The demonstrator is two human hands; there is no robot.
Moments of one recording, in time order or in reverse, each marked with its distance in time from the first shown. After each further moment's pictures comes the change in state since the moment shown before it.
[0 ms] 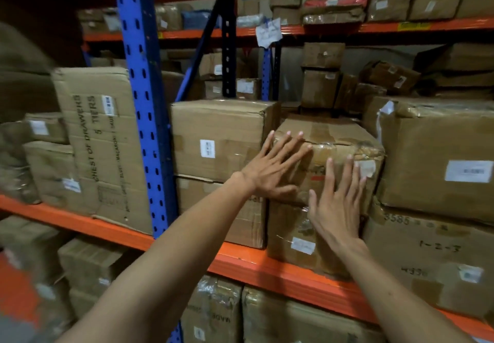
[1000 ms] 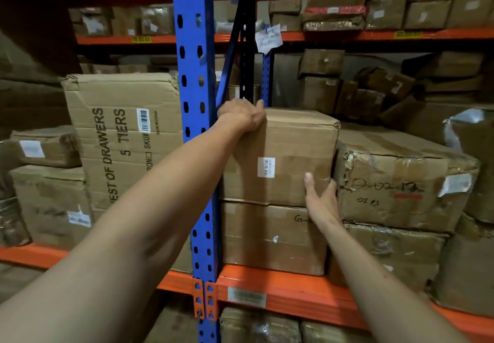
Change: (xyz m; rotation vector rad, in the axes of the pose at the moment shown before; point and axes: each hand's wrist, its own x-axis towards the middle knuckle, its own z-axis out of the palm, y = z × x) left_hand -0.025 -0.230 -0.068 -0.238 -0.199 -0.863; right_hand 0.057 -0.192 0.081 0.660 -0.281 0.830
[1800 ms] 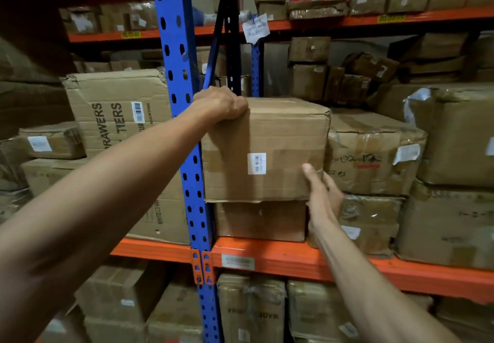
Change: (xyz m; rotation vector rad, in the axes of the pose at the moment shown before) left_hand -0.091 0.009 -0.058 0.046 -0.055 -0.035; right_hand -0.078 0.014 -0.054 0.635 0.175 0.075
